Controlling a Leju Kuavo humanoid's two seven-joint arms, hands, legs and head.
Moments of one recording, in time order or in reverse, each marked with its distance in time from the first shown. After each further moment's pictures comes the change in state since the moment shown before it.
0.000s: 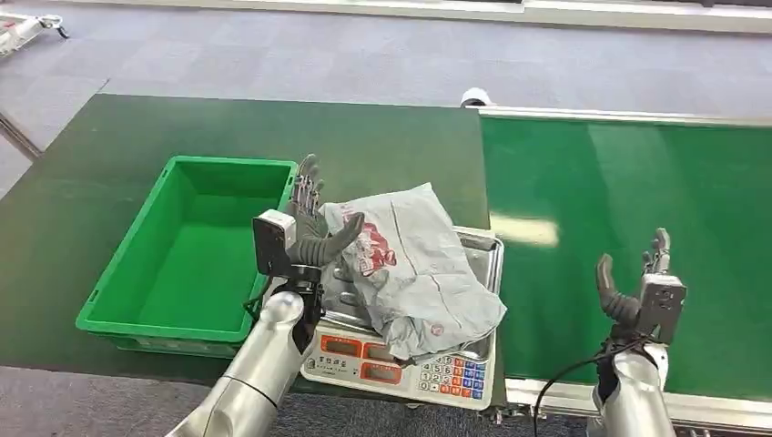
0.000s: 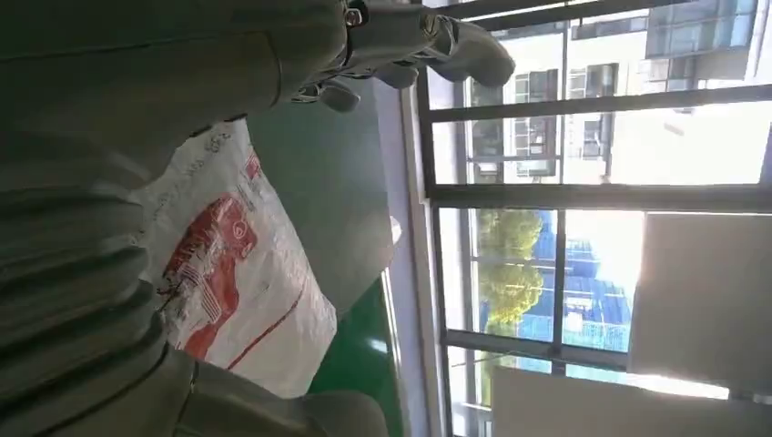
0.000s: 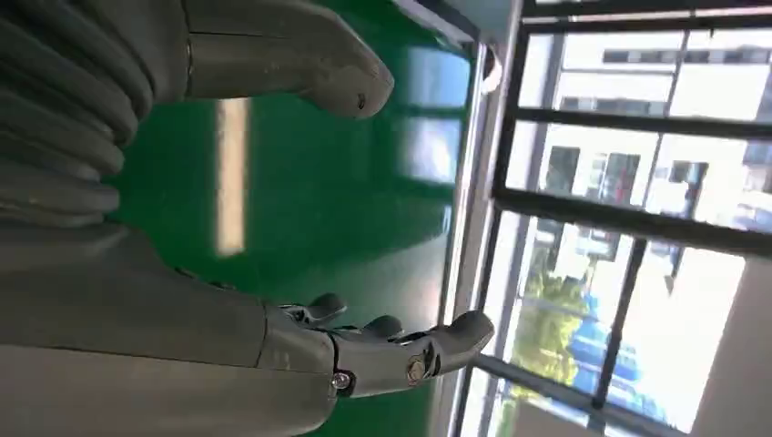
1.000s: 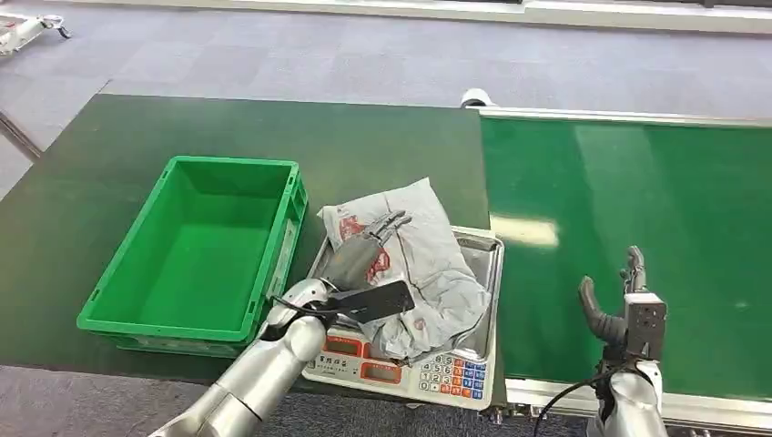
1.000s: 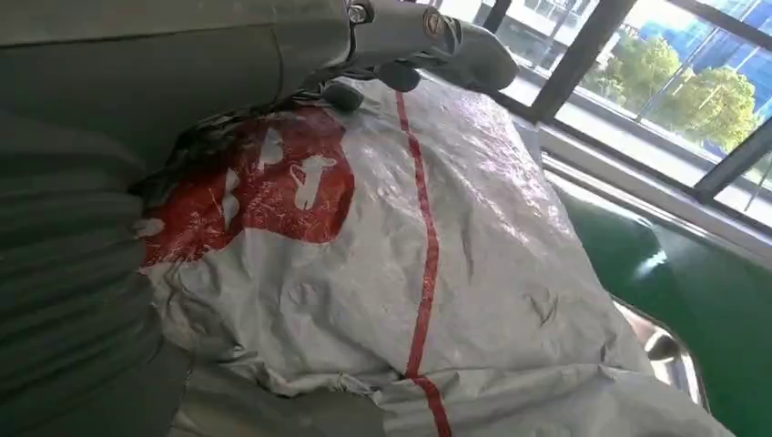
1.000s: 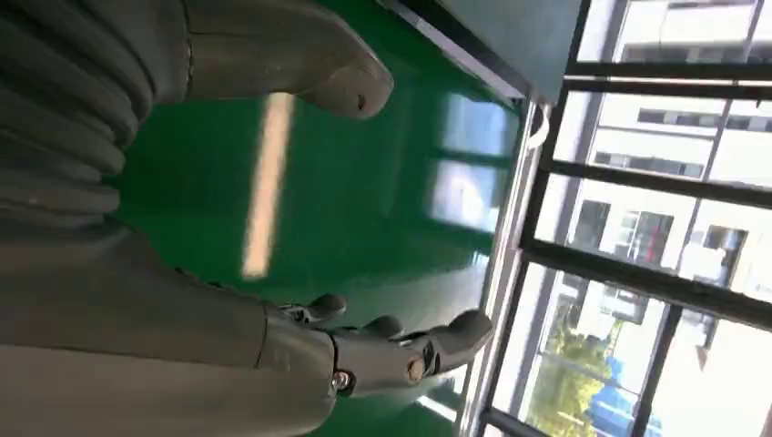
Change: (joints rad) left arm 0.031 0.134 -0.320 -0.071 -0.771 -0.074 0.377; right arm 0.061 -0.003 -0.016 0.006 0.058 0.071 -0.003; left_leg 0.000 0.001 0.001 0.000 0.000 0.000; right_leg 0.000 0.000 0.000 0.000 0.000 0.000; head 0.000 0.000
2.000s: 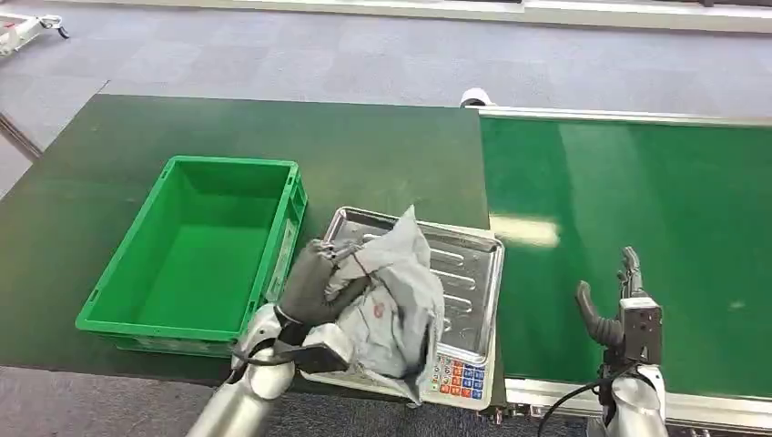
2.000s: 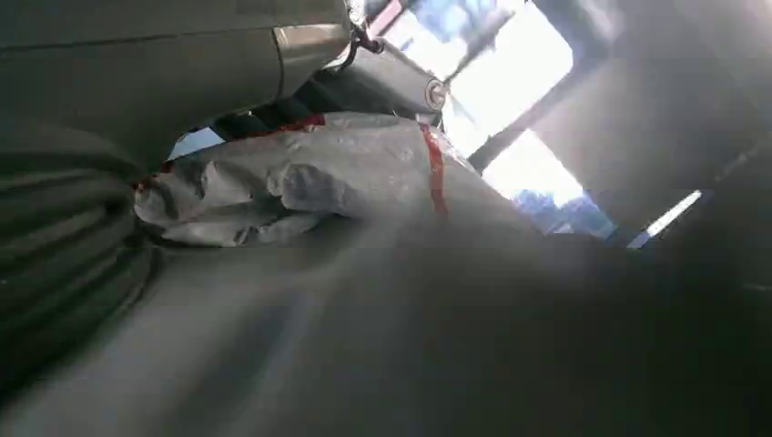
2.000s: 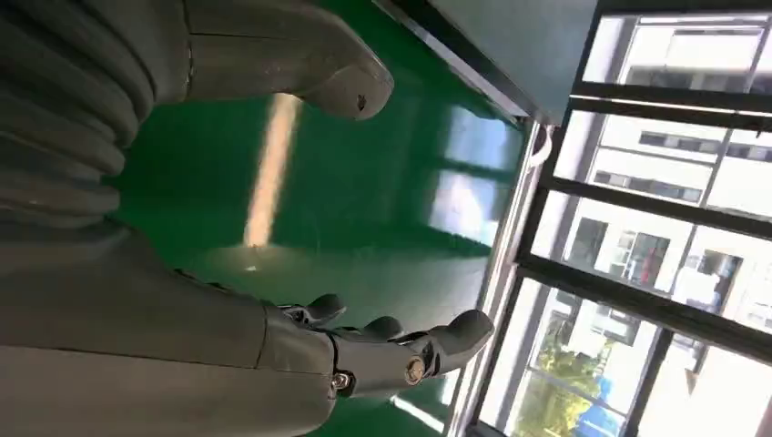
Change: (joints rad) left arm 0.257 0.011 0.110 -0.439 0.208 0.182 -0.367; right arm 0.023 0.013 -0.034 -0.040 0.063 0.049 0.000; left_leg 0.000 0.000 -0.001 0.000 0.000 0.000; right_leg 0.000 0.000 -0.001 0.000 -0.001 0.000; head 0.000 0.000
